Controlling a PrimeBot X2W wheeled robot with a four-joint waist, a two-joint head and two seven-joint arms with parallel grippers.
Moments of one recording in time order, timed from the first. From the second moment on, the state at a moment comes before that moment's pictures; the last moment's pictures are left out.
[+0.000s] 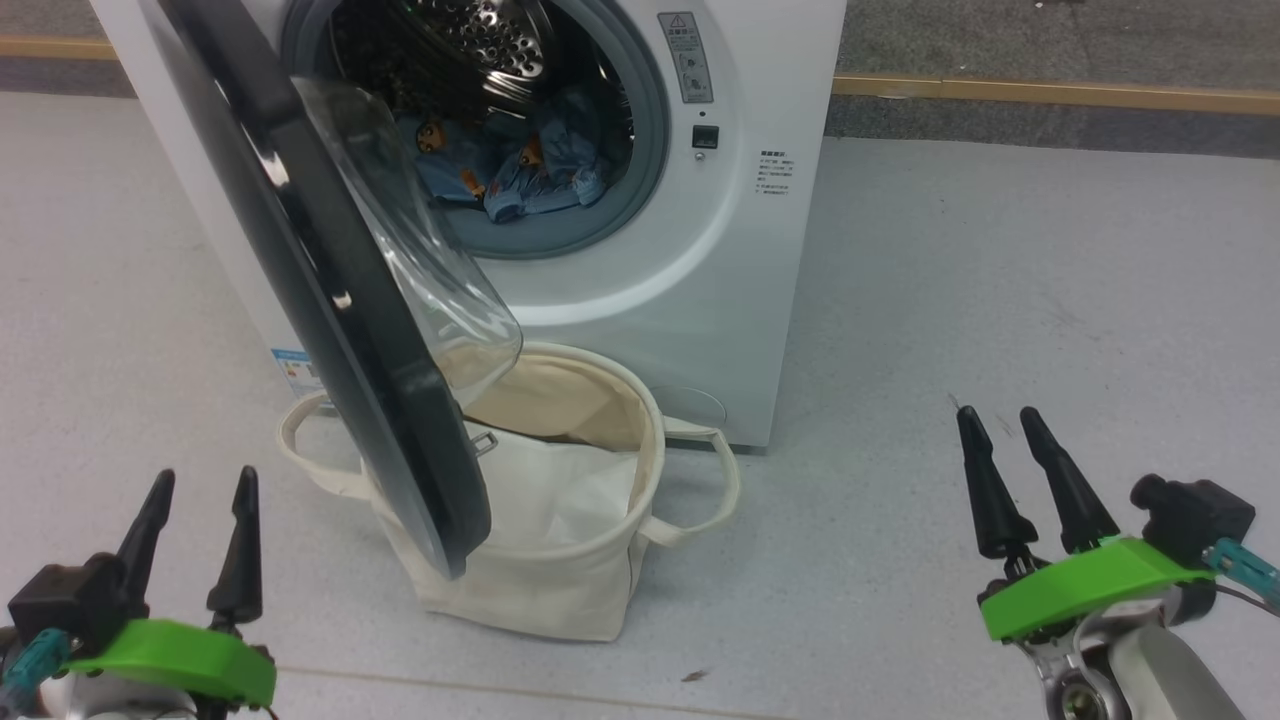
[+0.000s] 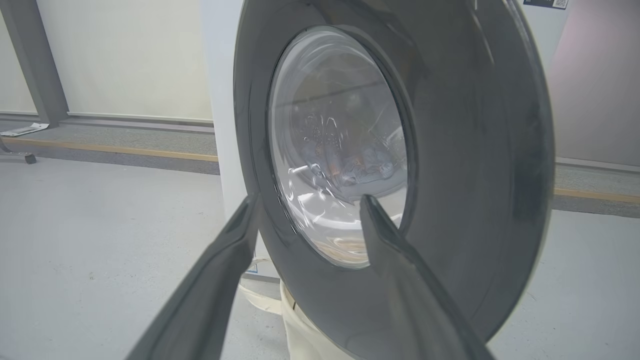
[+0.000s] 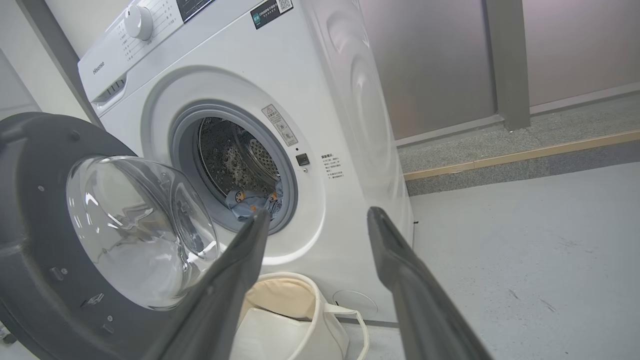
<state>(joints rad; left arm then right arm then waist) -0.16 0.26 0.04 0.31 -0.30 -0.12 -0.20 -0.20 -0.21 0.19 0.28 0.58 0.13 -0.25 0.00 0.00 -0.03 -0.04</state>
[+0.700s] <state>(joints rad) -0.16 0.26 0.03 0.29 -0.35 -0.12 -0.18 -0.20 -0.18 0.15 0.32 0.53 0.13 -0.25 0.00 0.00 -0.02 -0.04</state>
